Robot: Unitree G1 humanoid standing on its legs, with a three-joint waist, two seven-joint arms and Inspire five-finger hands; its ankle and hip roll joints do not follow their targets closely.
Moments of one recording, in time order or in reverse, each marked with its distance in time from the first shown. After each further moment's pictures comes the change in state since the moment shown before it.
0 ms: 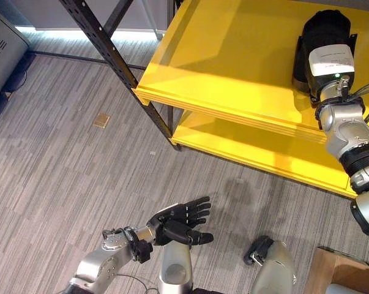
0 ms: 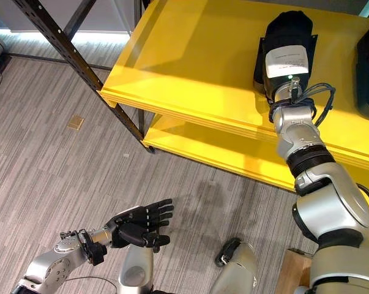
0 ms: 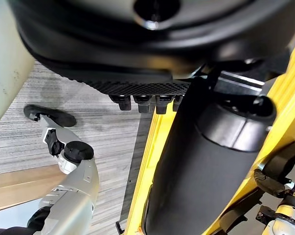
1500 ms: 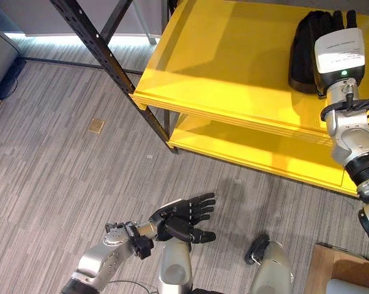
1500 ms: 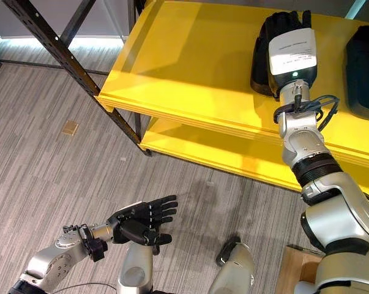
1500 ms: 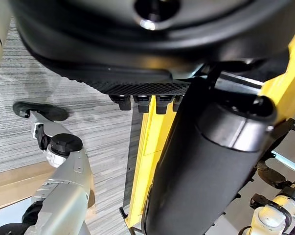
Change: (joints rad) left arm -0.025 0.009 -0.016 -0.002 0.001 -0.026 -0.033; right arm 0.087 -0.033 -0.060 -0.089 -0.124 0.044 -0.221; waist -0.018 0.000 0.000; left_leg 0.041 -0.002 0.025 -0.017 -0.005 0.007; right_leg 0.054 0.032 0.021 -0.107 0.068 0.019
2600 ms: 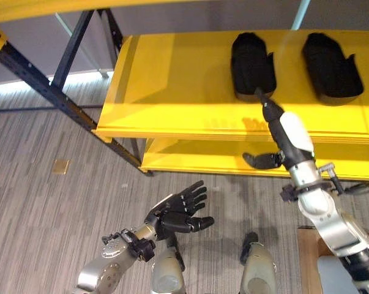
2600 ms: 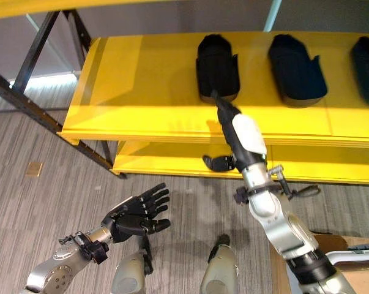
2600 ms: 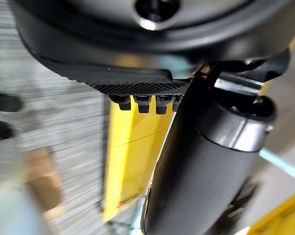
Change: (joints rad) left arm 0.153 -0.126 0.107 -0.076 -0.138 -0.142 0.250; right arm 1.078 0.156 -0.474 -1.006 0.620 -0.353 0.190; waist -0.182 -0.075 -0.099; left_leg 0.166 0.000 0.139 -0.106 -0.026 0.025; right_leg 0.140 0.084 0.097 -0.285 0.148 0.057
